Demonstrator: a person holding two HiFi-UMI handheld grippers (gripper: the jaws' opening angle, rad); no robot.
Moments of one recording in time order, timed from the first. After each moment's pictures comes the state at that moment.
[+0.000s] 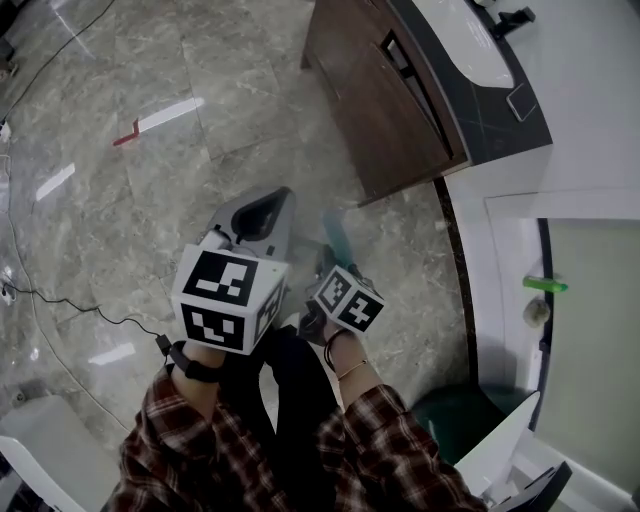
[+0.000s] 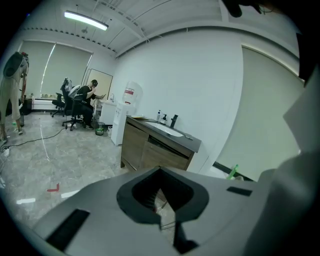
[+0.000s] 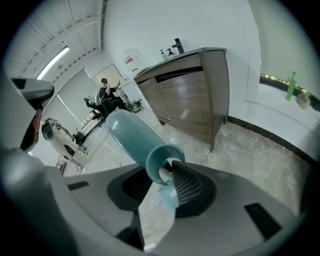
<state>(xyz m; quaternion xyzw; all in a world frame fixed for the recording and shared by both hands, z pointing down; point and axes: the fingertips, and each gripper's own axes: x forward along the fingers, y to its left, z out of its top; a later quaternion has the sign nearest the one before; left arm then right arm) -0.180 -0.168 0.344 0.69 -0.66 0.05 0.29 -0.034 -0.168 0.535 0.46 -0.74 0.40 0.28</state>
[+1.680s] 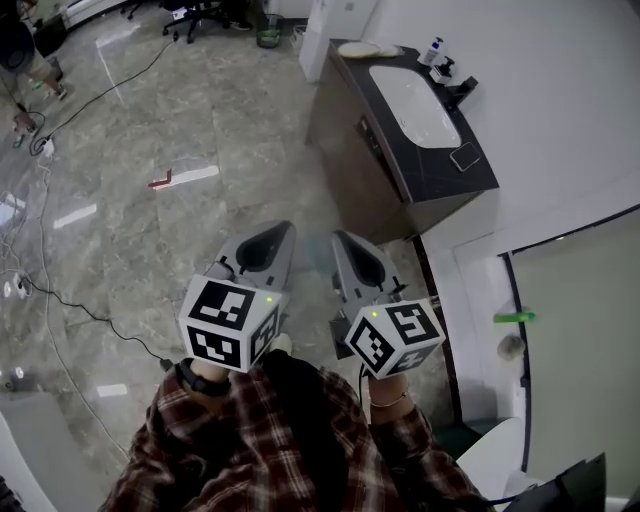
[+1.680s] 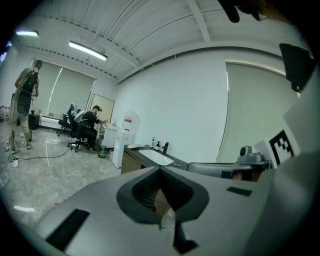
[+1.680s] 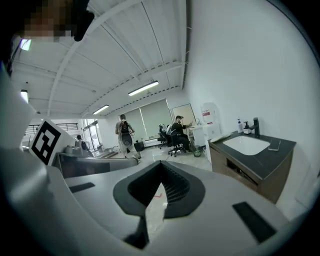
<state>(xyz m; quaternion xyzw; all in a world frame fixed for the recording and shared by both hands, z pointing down) -0.104 -0.061 0.120 0.68 -0.70 -0.01 0.19 -0.047 -0.092 0.116 0.19 -0.97 0.14 0.10</state>
